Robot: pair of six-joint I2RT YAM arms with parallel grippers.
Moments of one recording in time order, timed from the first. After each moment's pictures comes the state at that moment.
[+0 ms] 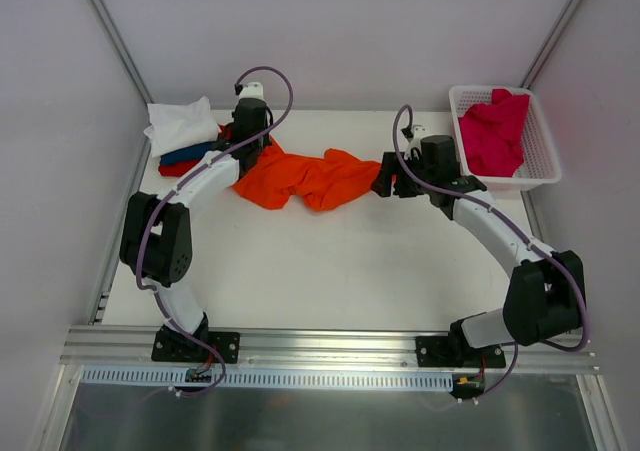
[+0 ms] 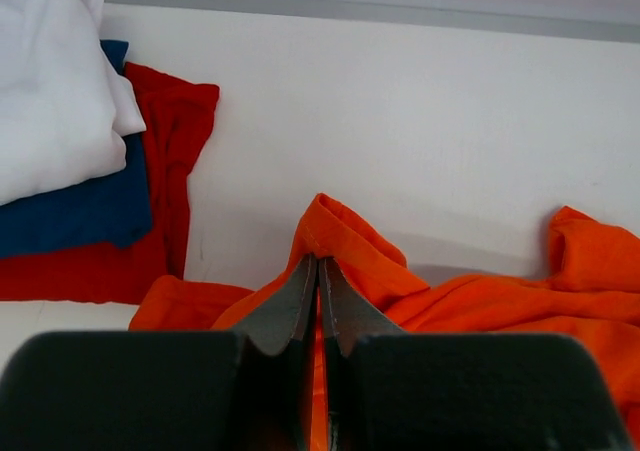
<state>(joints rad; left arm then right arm) -0.35 1.77 1.36 -0.07 -0.39 -0.20 0.34 1.42 1.05 -0.29 -0.25 0.26</state>
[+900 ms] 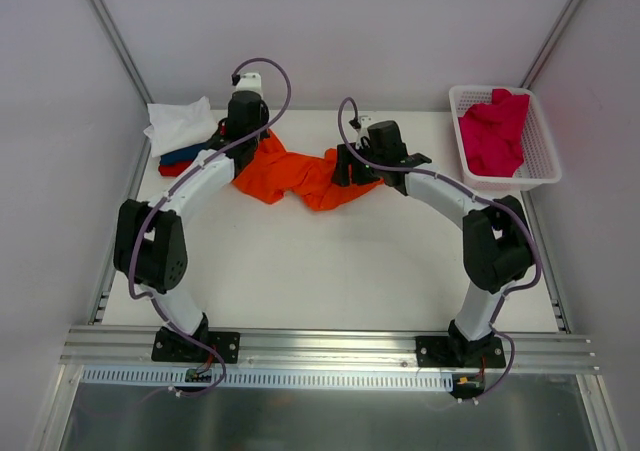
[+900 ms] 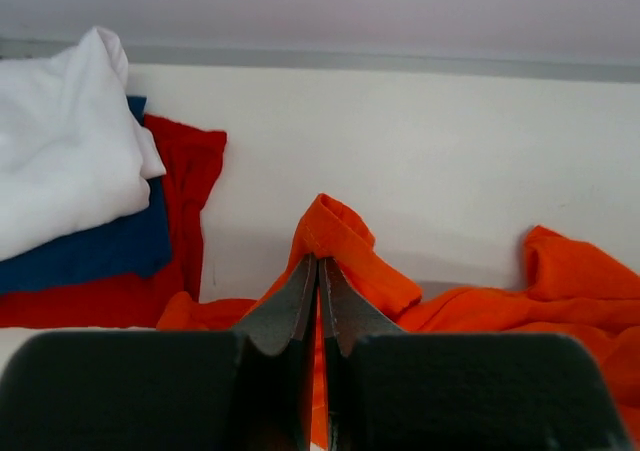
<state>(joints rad) -0.35 1.74 1.38 -0.06 -0.39 -0.16 0.51 1.80 1.33 -0.22 -0.24 0.26</state>
